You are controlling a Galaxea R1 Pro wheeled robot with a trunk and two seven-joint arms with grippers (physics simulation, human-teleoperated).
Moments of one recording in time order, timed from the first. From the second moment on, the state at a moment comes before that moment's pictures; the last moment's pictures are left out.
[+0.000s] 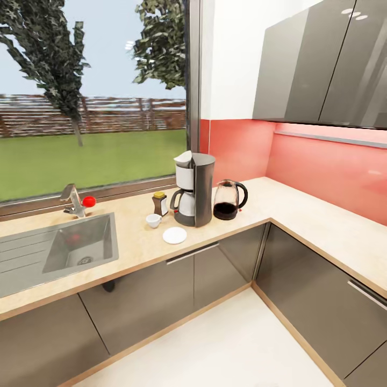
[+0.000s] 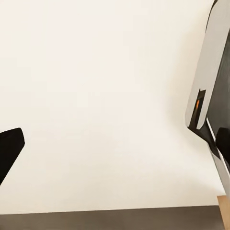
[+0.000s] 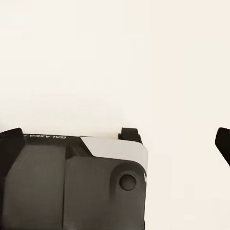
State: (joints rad) left arm 0.01 0.20 0.06 -0.06 0.02 -0.03 0.07; right arm -0.46 0.06 0.07 -0.02 -0.03 0.14 -0.04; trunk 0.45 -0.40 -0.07
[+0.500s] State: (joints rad) left arm 0.00 0.19 0.07 -0.07 0.03 -0.03 0.07; right arm -0.46 0.05 0.07 -0.02 -0.03 0.15 -0.04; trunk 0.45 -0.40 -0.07
